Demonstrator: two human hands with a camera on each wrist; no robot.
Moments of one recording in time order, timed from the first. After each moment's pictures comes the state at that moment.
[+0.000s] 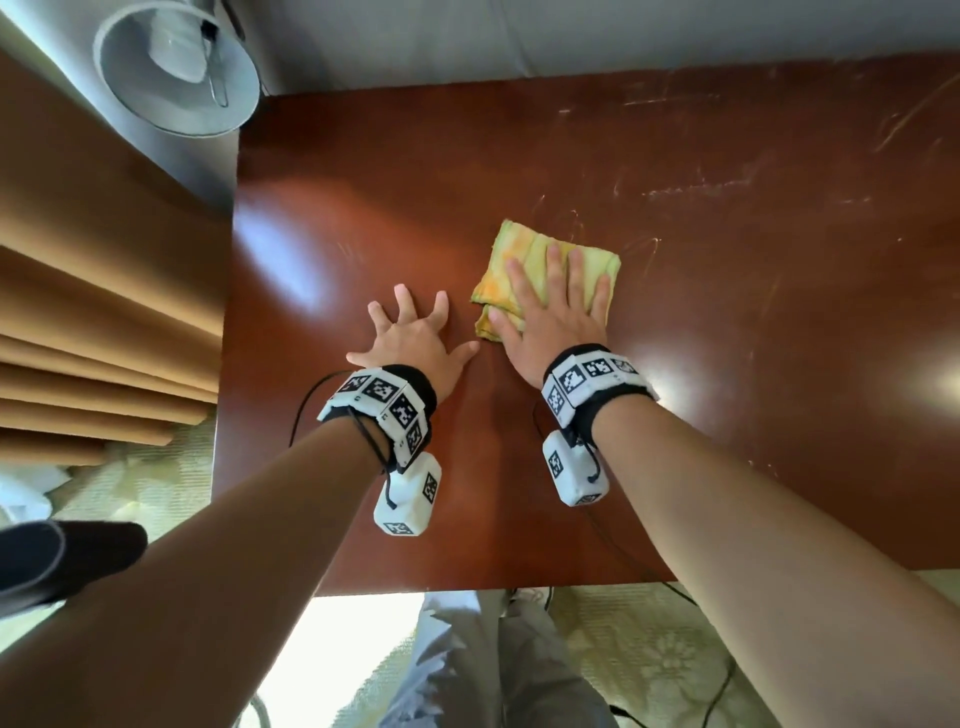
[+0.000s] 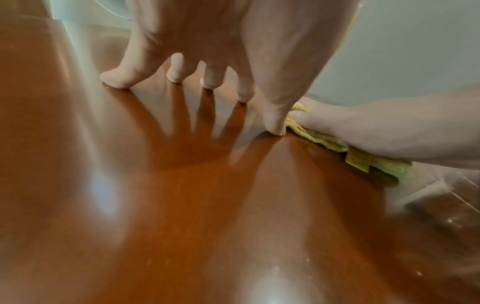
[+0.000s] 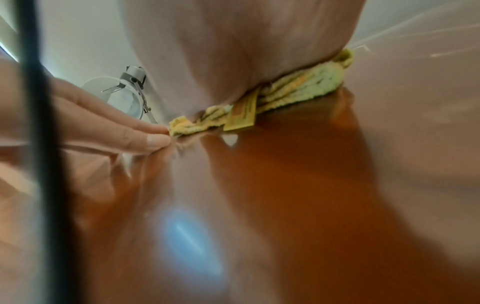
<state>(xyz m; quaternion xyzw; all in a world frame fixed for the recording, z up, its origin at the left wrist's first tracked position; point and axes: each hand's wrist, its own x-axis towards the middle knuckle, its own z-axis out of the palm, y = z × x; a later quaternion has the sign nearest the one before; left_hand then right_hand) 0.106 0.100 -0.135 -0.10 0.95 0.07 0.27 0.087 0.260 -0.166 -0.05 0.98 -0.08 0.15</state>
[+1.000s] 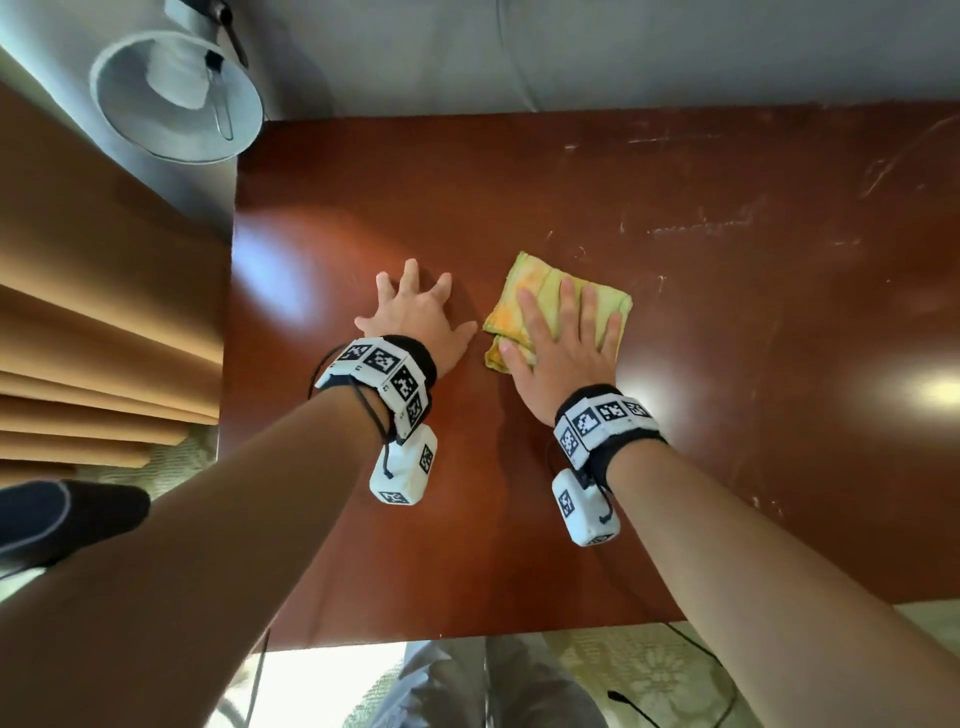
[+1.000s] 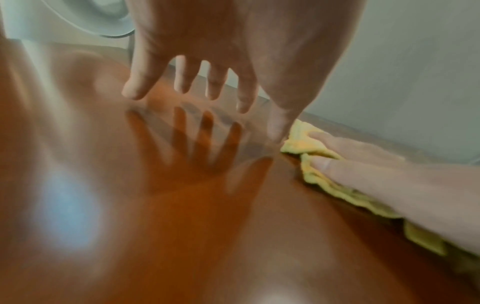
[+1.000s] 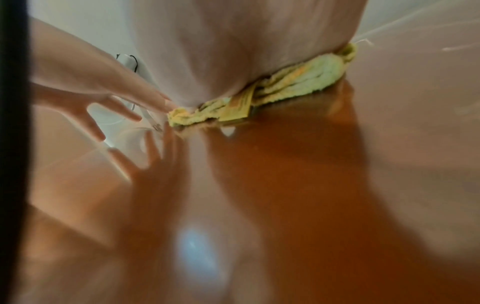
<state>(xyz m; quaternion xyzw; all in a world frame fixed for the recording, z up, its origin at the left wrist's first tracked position) 0.041 0.083 -0.124 -0.05 0.97 0.08 0.24 0.080 0.255 -0.165 -0.01 0.98 -0.07 0.16</state>
